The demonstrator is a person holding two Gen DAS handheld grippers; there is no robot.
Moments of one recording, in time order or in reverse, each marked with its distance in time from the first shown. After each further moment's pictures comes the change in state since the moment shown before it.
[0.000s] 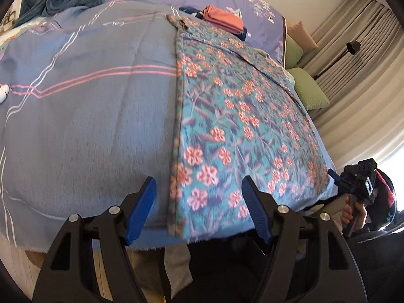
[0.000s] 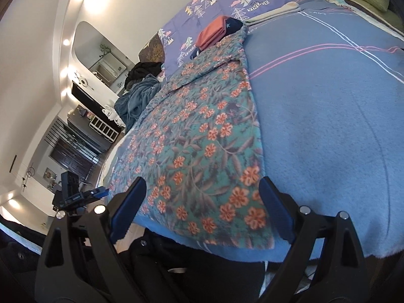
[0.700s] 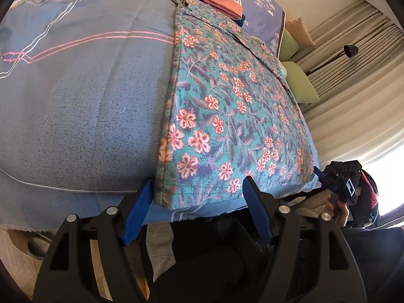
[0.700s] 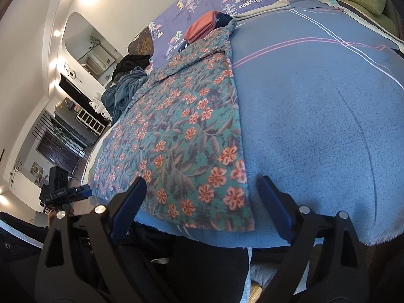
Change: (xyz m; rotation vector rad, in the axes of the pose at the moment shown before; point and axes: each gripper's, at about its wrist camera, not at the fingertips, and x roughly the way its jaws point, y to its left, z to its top) left arm 0.011 0.007 -0.017 -0.067 0.090 -0.097; right arm -0.002 -0.010 -0.012 -0.028 0.030 -0.083
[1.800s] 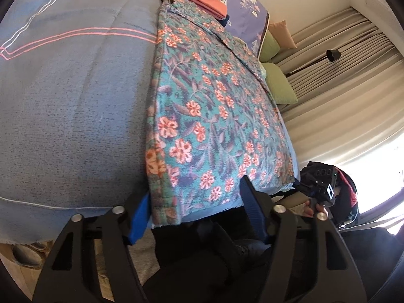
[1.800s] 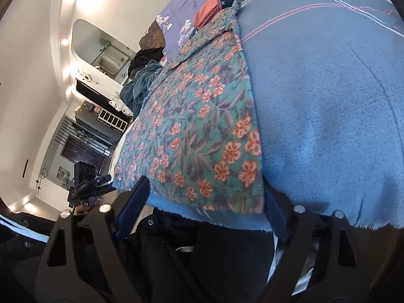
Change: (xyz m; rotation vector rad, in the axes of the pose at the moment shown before) left arm 0.005 0.009 0.013 -0.001 0.021 -0.142; right arm 0.001 -0.017 -0.013 0.099 0.074 0.157
